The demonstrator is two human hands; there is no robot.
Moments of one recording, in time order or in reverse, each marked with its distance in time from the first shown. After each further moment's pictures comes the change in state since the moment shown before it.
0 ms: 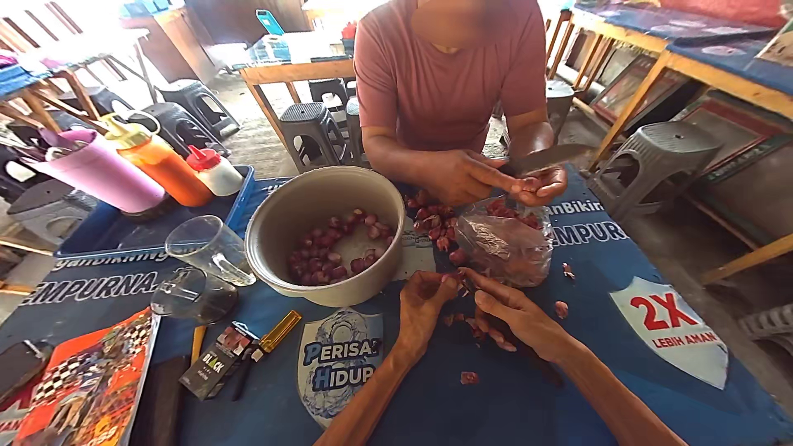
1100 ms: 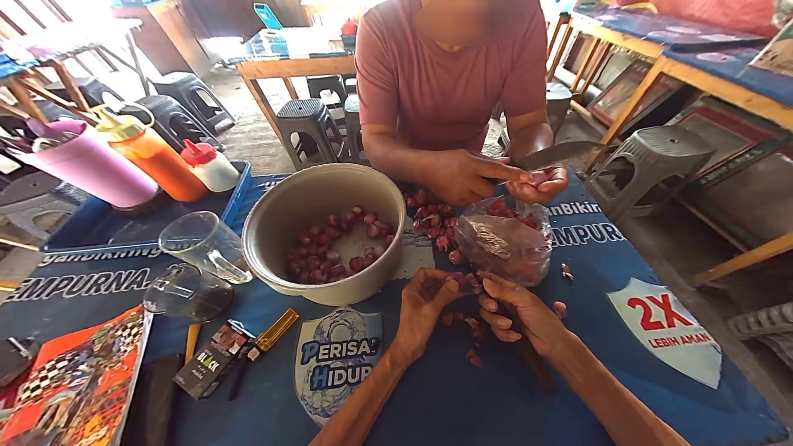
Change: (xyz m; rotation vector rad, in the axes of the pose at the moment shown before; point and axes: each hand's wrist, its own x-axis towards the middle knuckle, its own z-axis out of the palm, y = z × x) left_hand 0.000 0.003 -0.004 -0.063 -0.124 0.010; right_hand 0.008 0.007 -0.008 0.533 0.062 0.100
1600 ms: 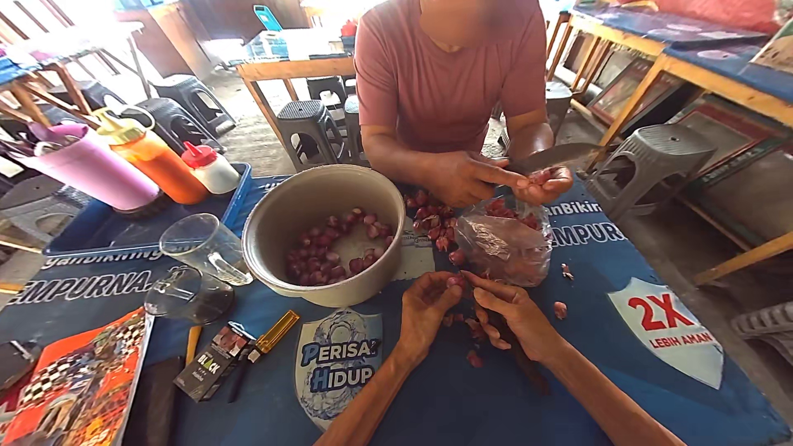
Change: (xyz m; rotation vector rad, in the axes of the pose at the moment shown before) left_hand -0.004 -0.003 0.004 0.036 0.028 -0.007; right_hand -0.005 0.010 0.013 -0.321 0.114 -0.140
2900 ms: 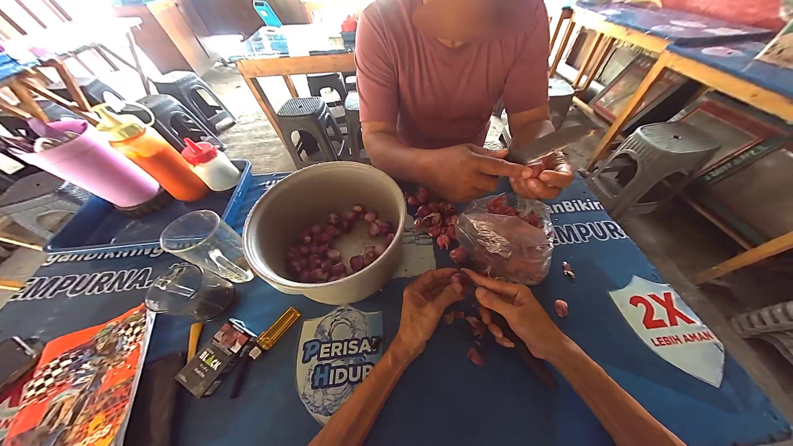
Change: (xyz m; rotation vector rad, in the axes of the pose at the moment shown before) left_hand 0.004 0.002 -0.004 -0.004 -0.071 -0.024; right_hand -0.001 -0.002 -0.003 -0.176 0.007 -0.054
